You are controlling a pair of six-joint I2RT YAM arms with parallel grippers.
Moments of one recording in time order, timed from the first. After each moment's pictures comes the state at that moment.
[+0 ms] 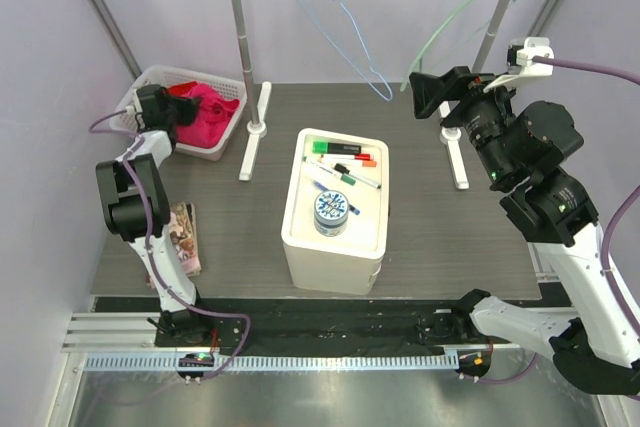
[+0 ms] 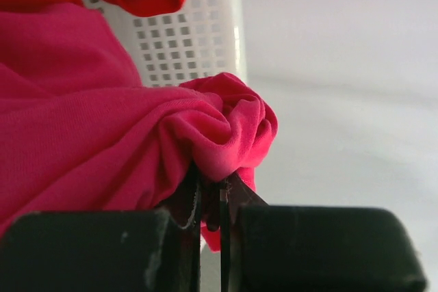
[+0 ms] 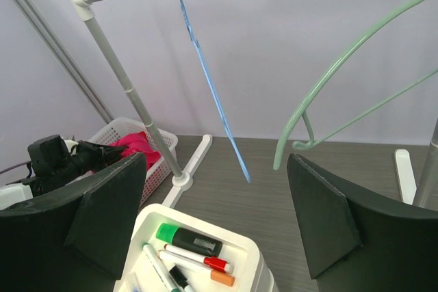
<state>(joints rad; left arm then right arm) 0.20 2.01 1.42 0.22 0.19 -1.23 0.59 1.01 1.54 -0.35 0.32 0.23</state>
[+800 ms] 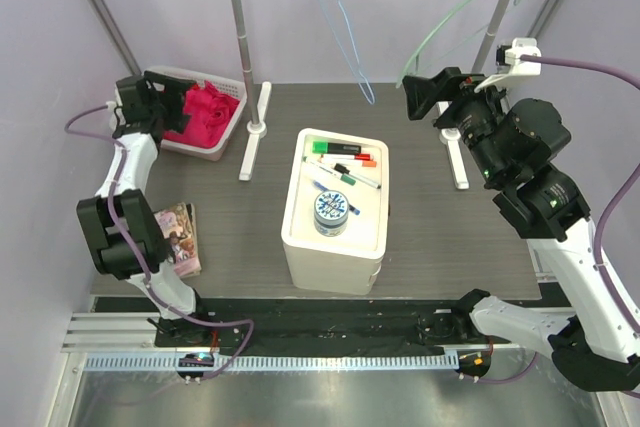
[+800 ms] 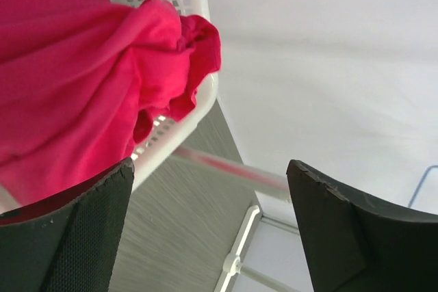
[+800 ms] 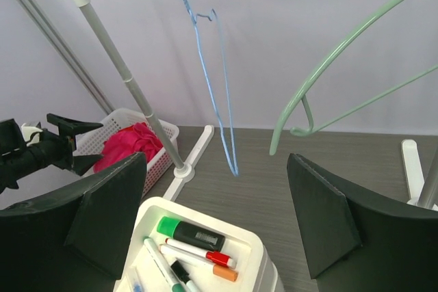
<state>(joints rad) 0.22 1.73 1.40 -0.11 0.21 -1.18 0.59 1.03 1.53 -0.35 0.31 0.25</state>
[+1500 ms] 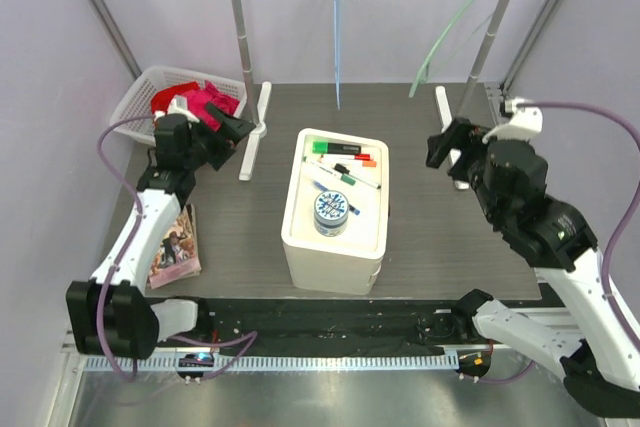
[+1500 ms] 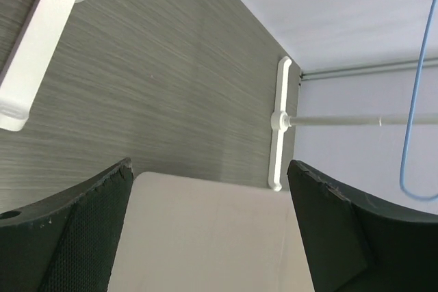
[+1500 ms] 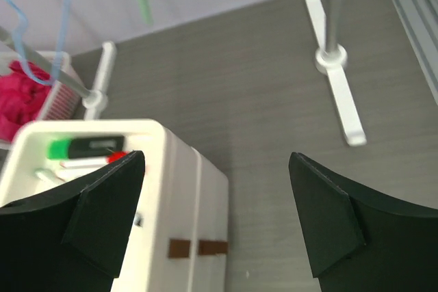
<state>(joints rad) -0.09 1.25 1.01 -0.16 0.27 -0.94 0.59 0.89 1.37 -0.72 0.54 0.45</state>
